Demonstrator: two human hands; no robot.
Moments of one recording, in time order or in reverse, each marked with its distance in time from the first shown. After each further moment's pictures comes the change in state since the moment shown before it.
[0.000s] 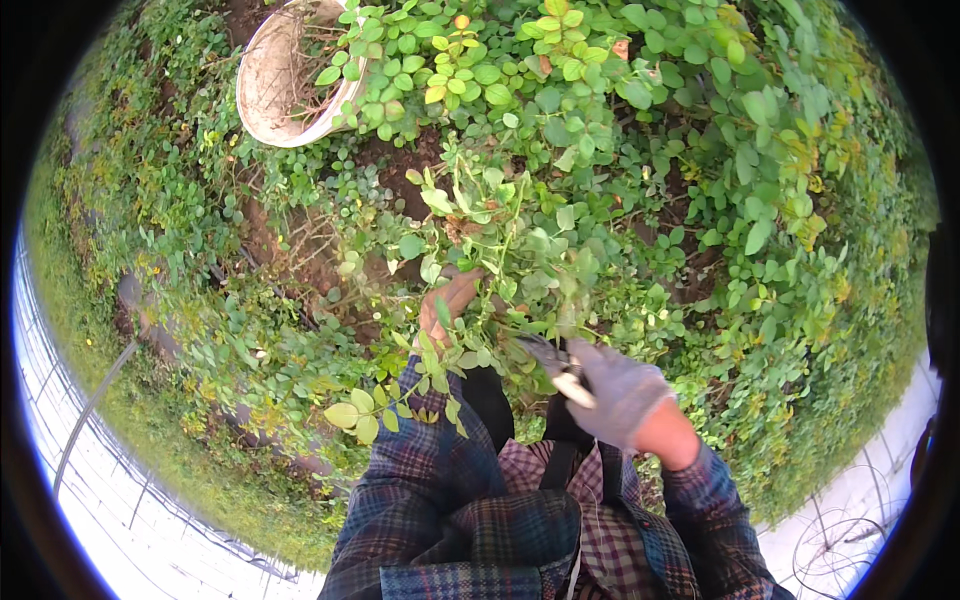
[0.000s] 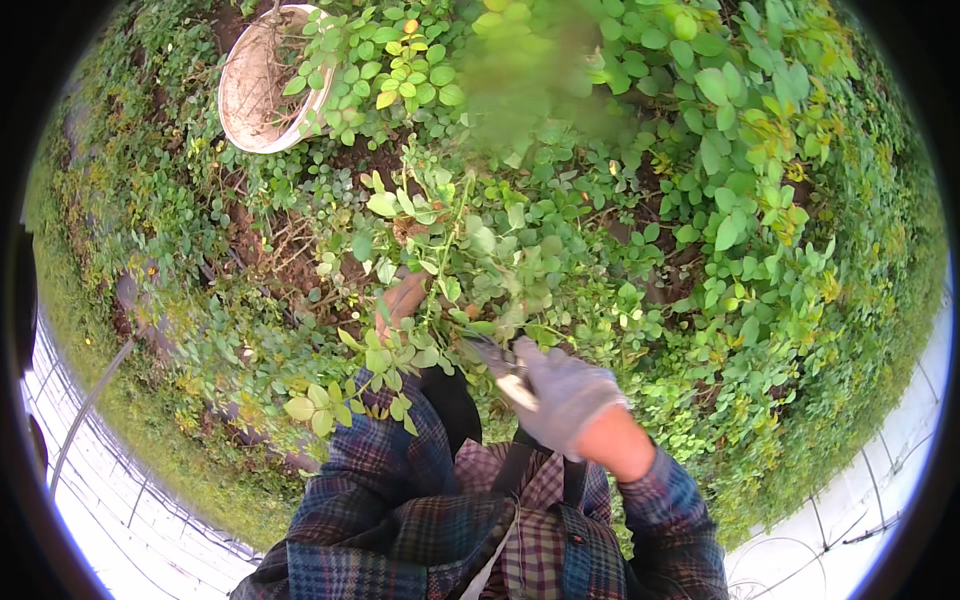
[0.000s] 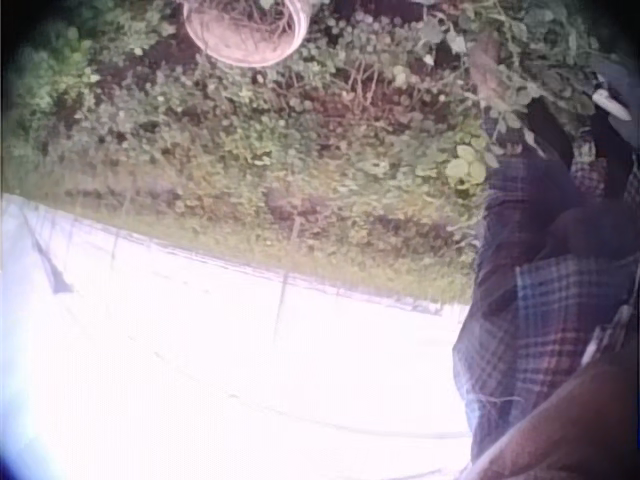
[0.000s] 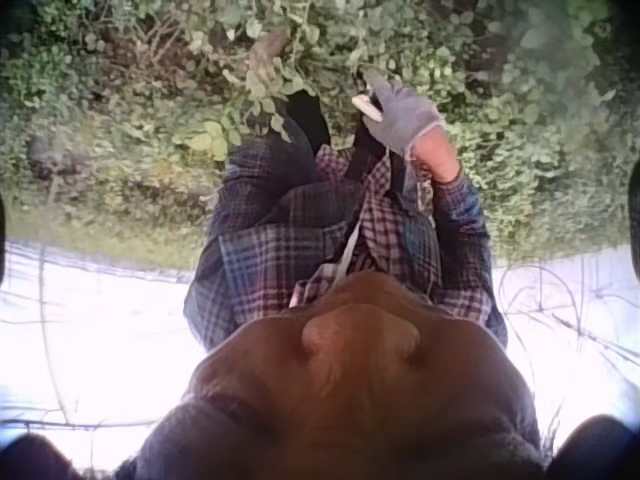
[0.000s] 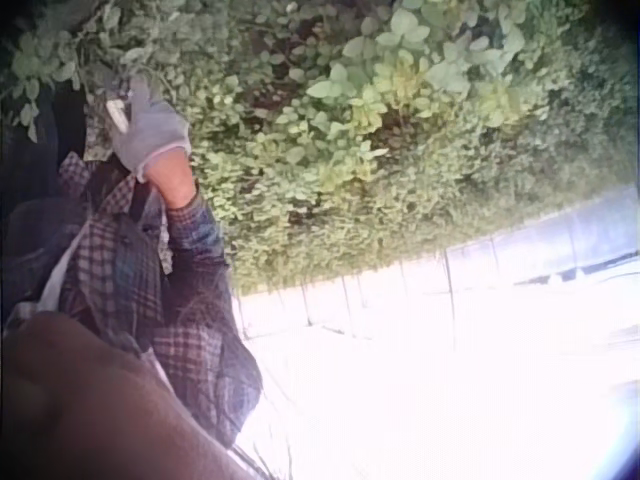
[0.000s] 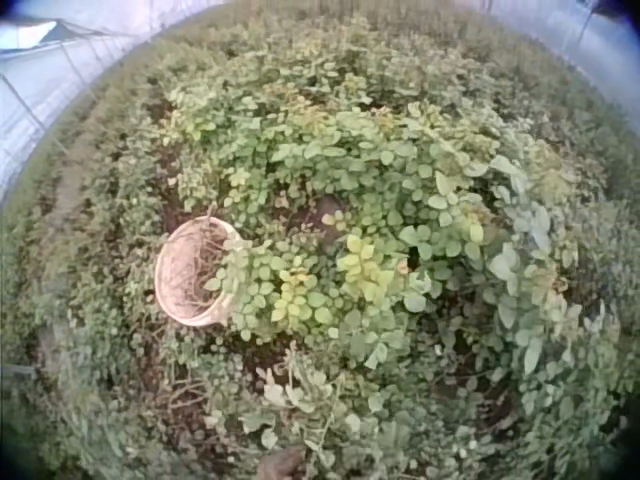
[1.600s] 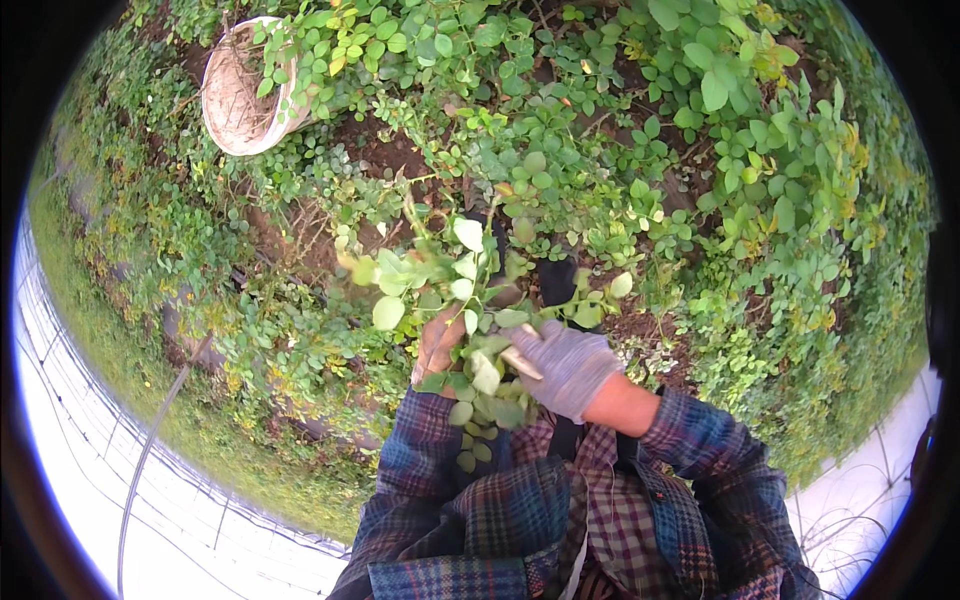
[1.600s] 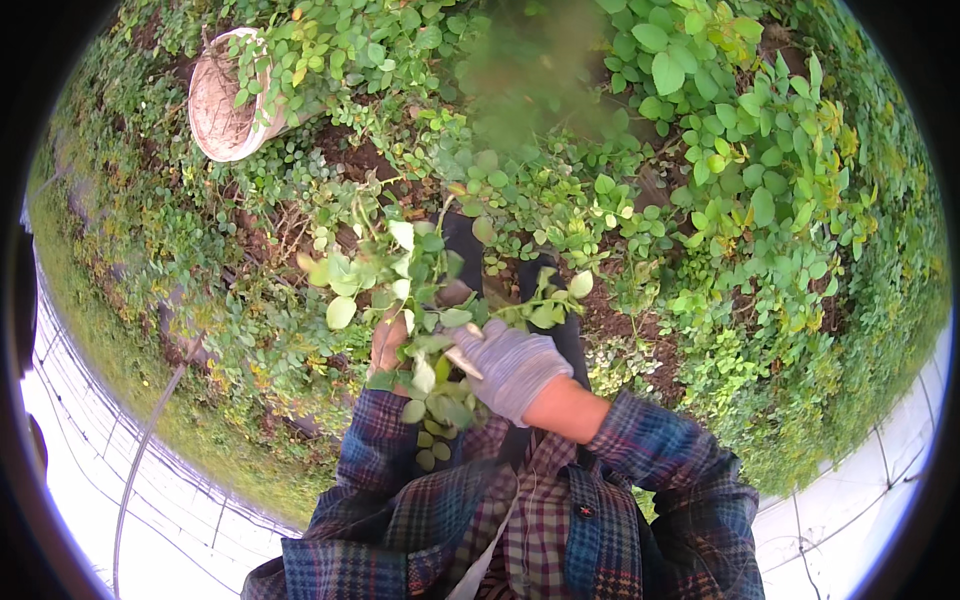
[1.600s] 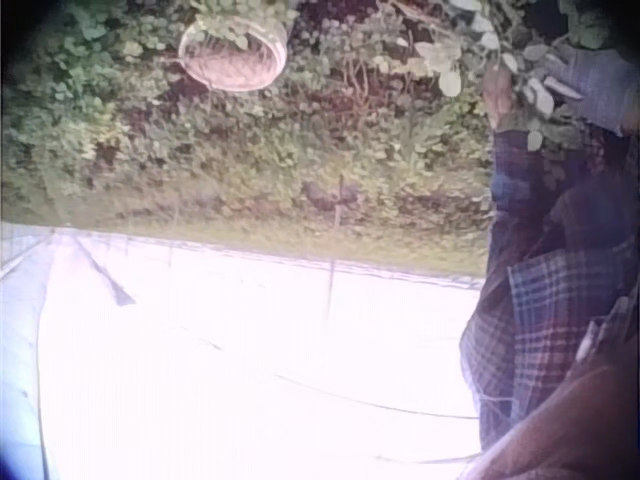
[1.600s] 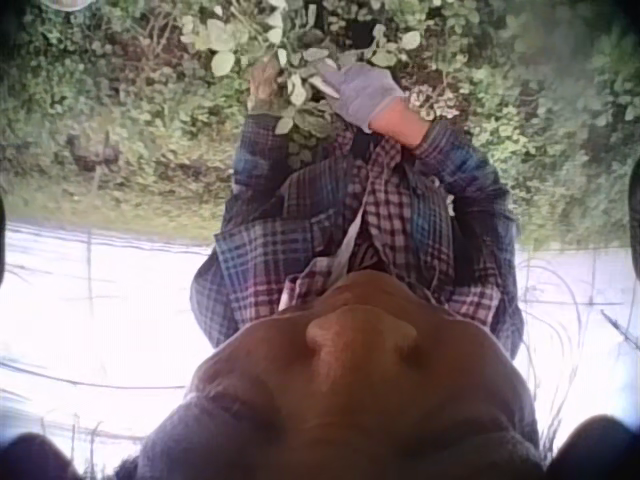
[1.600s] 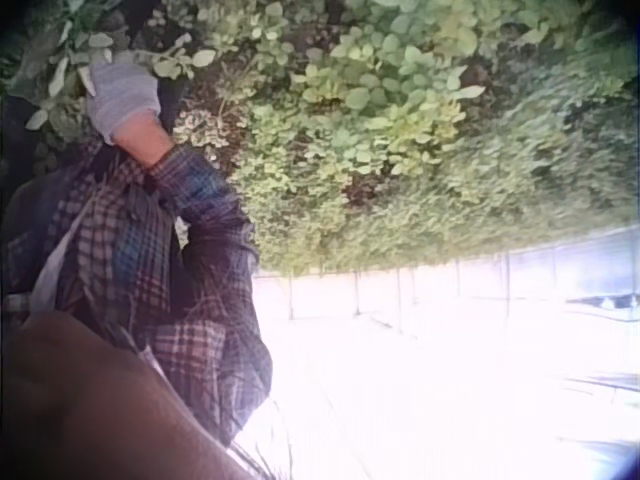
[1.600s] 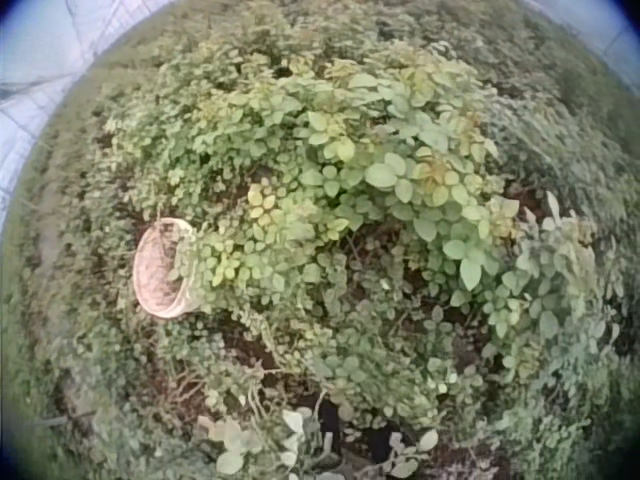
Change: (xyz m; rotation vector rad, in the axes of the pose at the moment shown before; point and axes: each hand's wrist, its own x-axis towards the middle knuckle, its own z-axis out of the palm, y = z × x) left_hand -0.096 0.015 0.083 0.420 0.494 -0.882; right_hand -0.039 0.021 0.097 0.208 0.070 -0.220
